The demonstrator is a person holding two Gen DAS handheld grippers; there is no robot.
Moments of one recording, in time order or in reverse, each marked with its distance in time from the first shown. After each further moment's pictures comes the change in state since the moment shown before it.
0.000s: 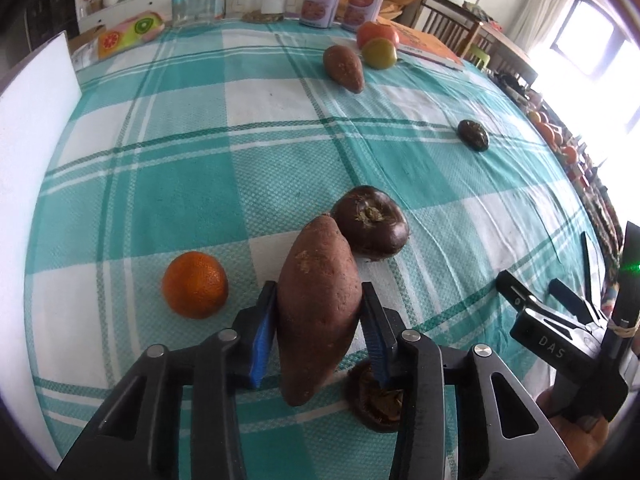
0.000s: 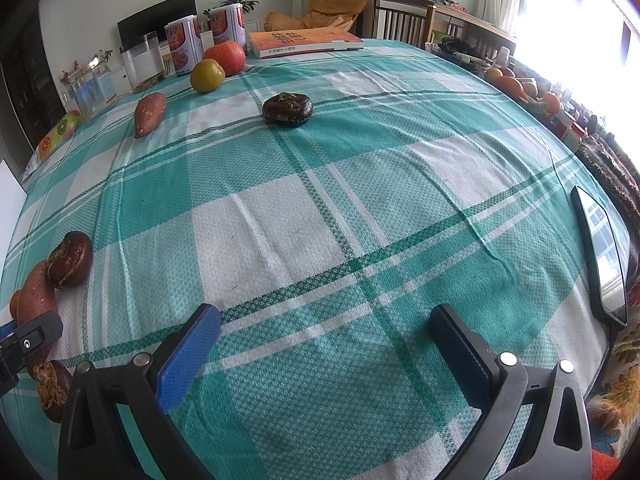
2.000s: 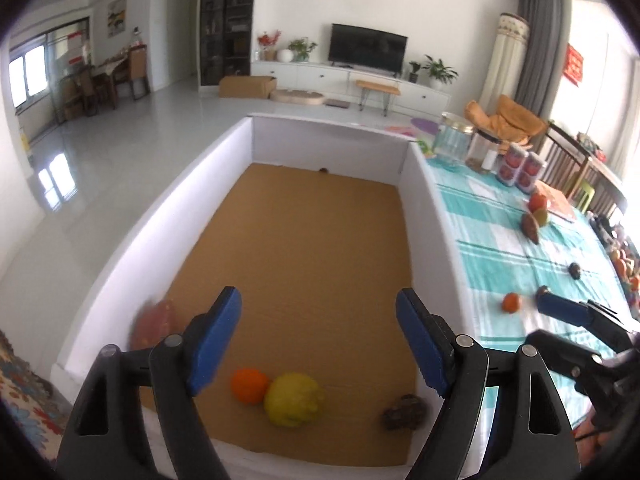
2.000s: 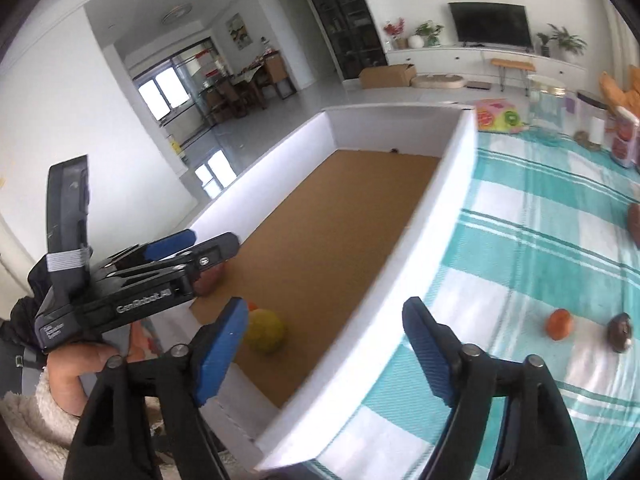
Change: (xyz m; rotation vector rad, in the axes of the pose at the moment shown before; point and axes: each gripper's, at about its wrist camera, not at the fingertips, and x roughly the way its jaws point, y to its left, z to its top) left arm -0.236 0.201 -0.095 -0.288 -0.388 0.358; right arm -0.177 0.271 -0.057 -0.573 -0.042 0.873
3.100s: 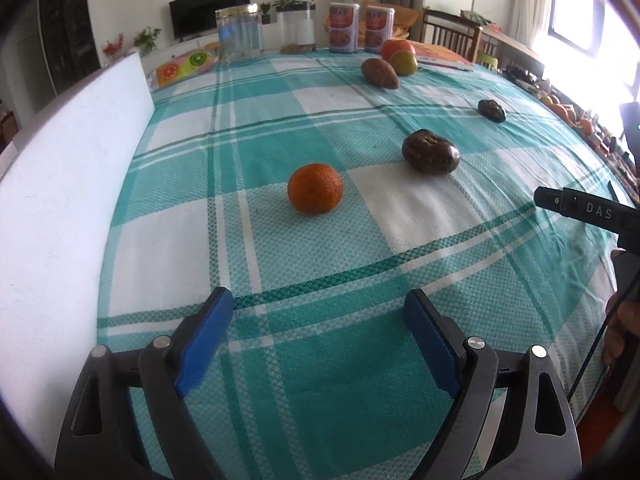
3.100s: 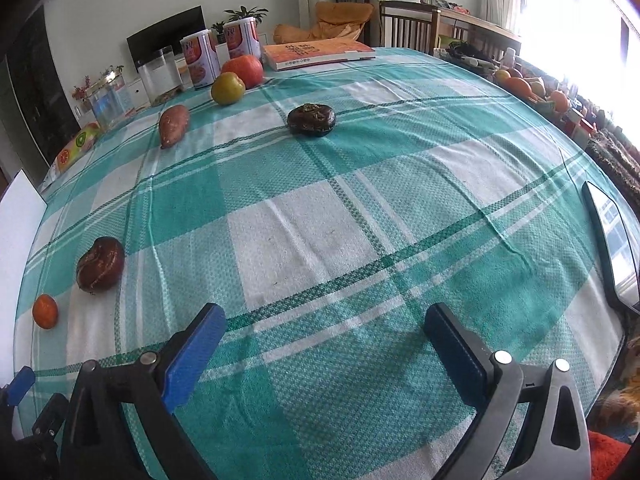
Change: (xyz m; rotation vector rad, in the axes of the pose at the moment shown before) left arm 0.109 -0.213 -0.098 0.403 0.168 -0.222; right arm -0.090 -0.279 -0.120 0.561 -0.011 -0.827
